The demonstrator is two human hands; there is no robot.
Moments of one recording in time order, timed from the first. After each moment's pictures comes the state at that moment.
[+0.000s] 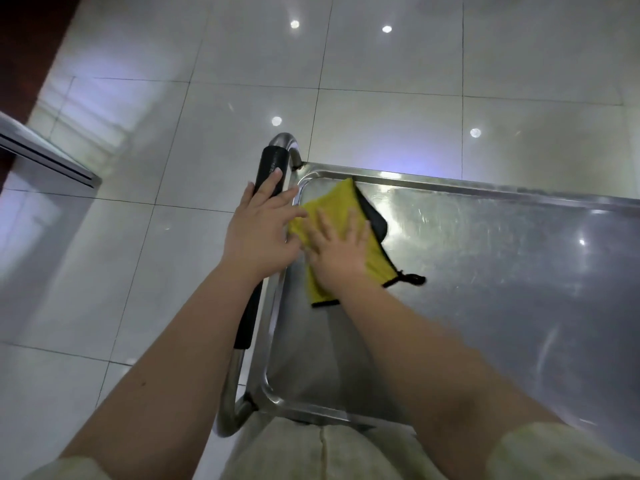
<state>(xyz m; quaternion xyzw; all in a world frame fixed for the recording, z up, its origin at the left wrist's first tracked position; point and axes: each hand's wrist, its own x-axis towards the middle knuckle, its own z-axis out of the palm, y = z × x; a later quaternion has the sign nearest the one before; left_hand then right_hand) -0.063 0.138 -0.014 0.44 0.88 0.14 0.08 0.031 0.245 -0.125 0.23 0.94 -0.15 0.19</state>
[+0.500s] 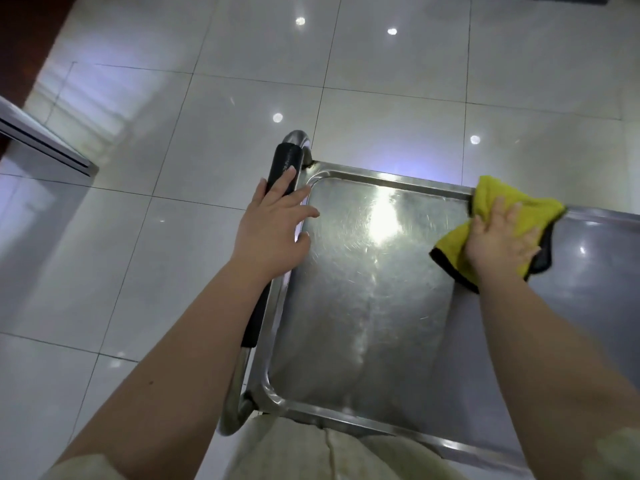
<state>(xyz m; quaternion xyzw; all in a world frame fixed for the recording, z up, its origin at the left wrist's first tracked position) -0.059 0.141 -0.015 0.45 0.88 0.15 0.08 0.140 0.440 -0.122 0.60 0.77 -0.19 0.08</state>
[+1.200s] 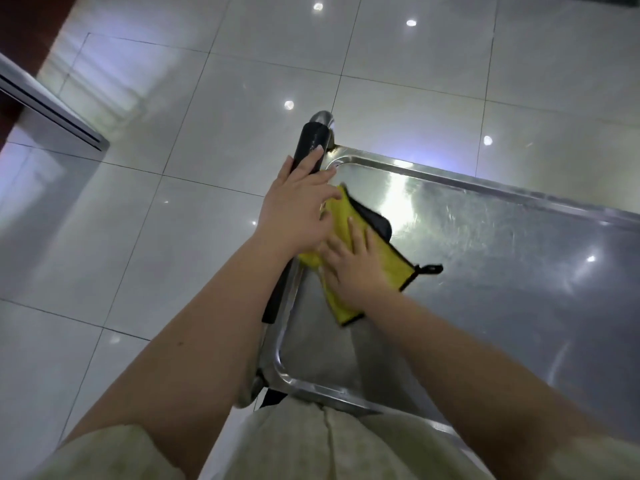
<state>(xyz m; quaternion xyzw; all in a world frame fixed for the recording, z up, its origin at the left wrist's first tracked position) -0.063 0.139 -0.017 0.44 0.88 0.15 0.09 0.069 0.226 -0.122 0.06 0.97 -0.07 0.23</state>
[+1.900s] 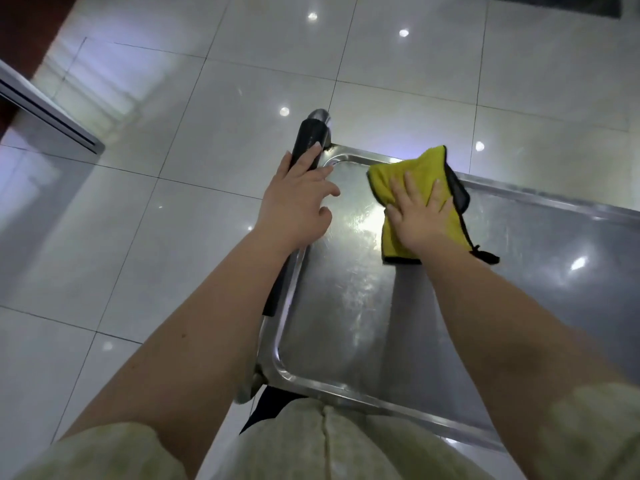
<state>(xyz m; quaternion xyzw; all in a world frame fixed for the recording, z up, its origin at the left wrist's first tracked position) -0.056 0.136 -0.014 0.45 0.88 0.10 0.08 0.064 0.352 -0.124 0.29 0.93 -0.14 0.19</state>
